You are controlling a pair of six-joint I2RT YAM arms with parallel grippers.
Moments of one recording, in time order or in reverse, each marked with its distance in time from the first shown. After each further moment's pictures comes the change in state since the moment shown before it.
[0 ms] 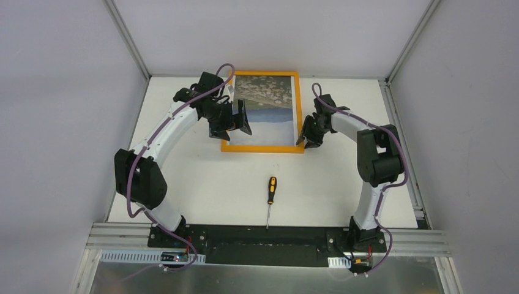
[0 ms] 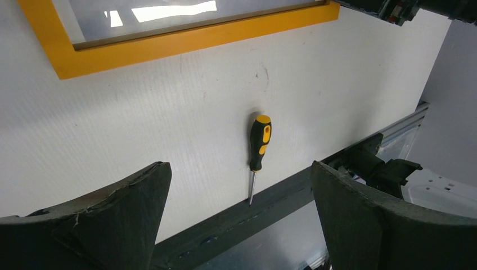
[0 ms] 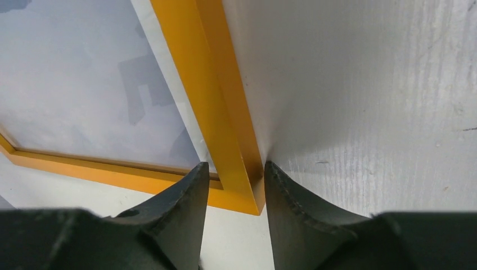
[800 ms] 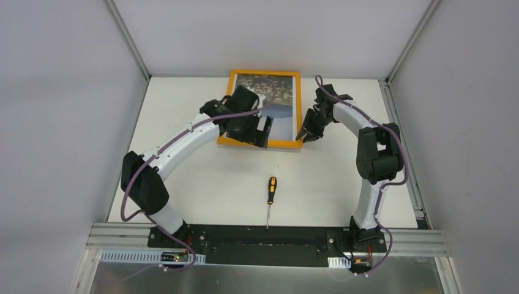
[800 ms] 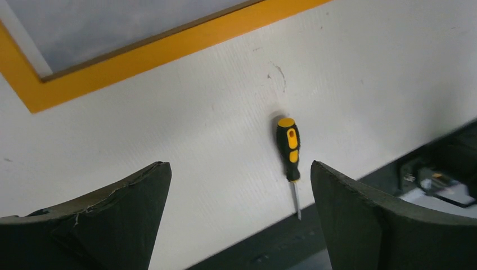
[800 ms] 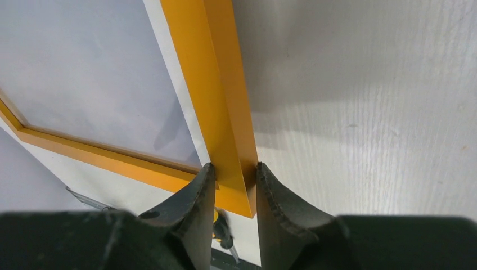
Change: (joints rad) left arm -0.253 -0.001 0.023 0.031 -0.267 0.149; right arm -0.023 0.036 0.169 -0.190 -0.102 0.000
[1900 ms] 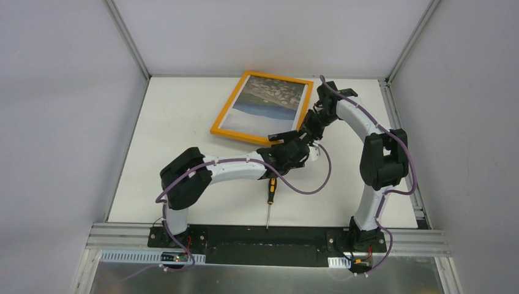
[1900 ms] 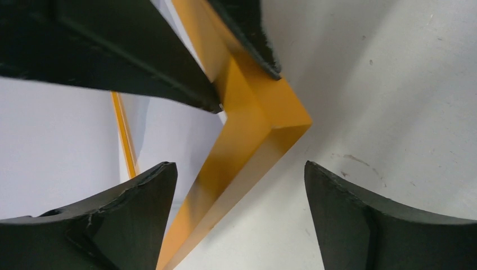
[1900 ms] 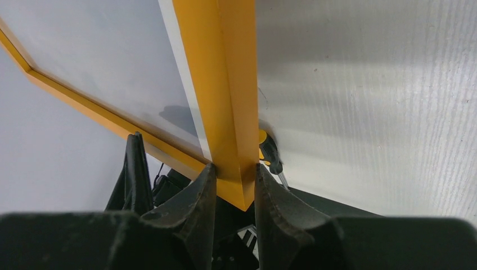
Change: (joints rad) left arm -0.467 0.238 -0.233 0.701 -0.737 0.909; right arm 0.018 -0.081 0.076 -0.278 -0.179 0.135
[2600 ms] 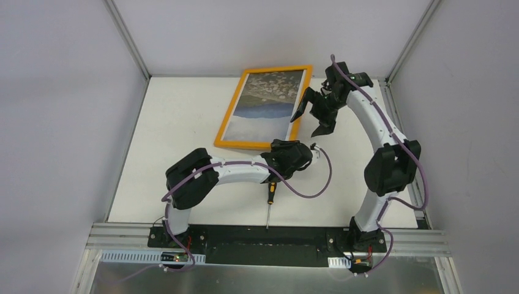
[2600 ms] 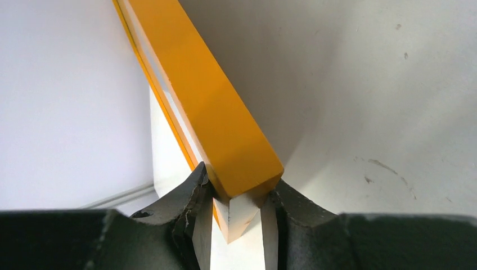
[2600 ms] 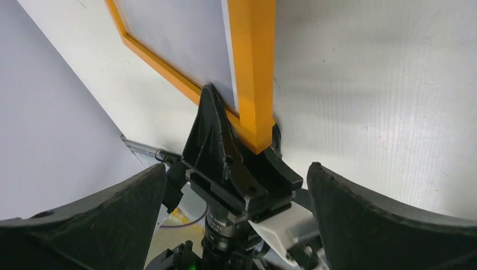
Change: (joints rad) left arm -0.025 0.072 -0.016 0.114 -0.169 0.113; right arm -0.003 -0.045 0.200 -0.168 0.051 -0.065
